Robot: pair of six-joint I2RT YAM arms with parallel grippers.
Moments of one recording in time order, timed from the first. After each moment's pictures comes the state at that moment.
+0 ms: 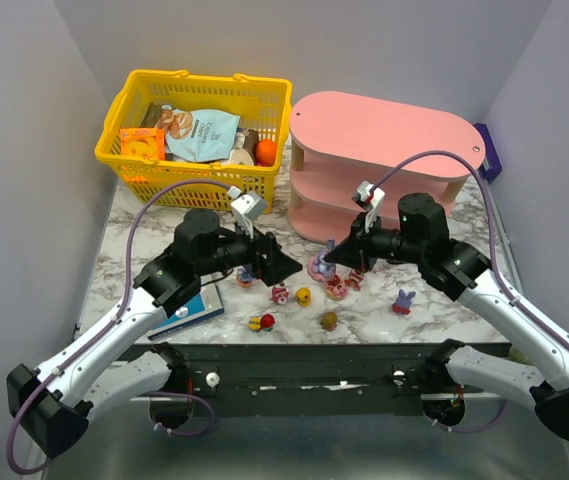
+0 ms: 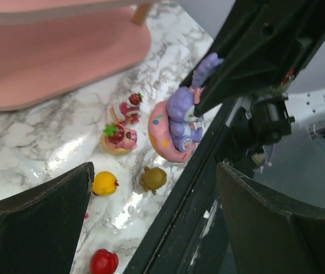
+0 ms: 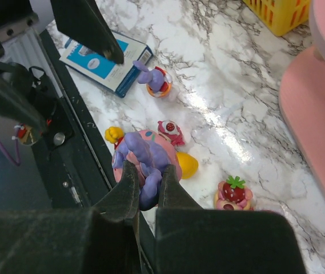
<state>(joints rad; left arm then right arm) -0.64 0.90 0.82 -0.18 0.47 -0.39 0.64 1.00 0.95 -0.39 -0.46 0.11</state>
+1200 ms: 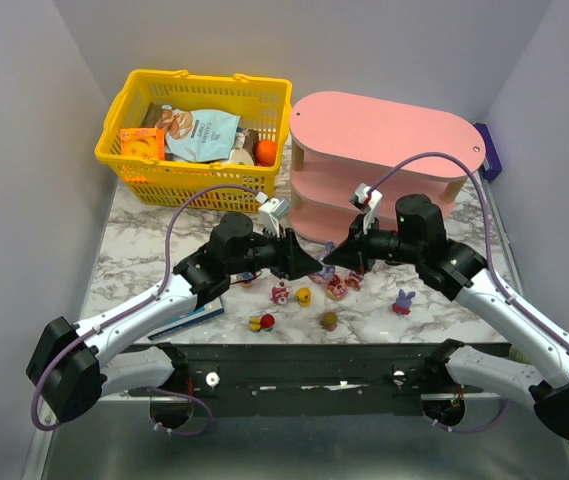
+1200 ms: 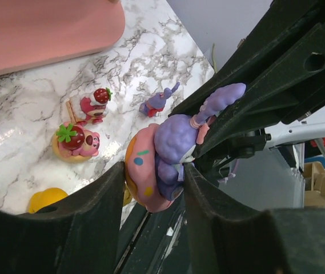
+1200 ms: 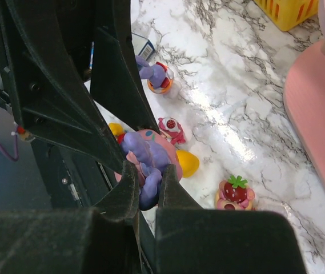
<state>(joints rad) -0.77 1.12 0.74 0.11 0.44 -0.63 0.64 1.01 0.93 -0.37 -0.49 0.12</state>
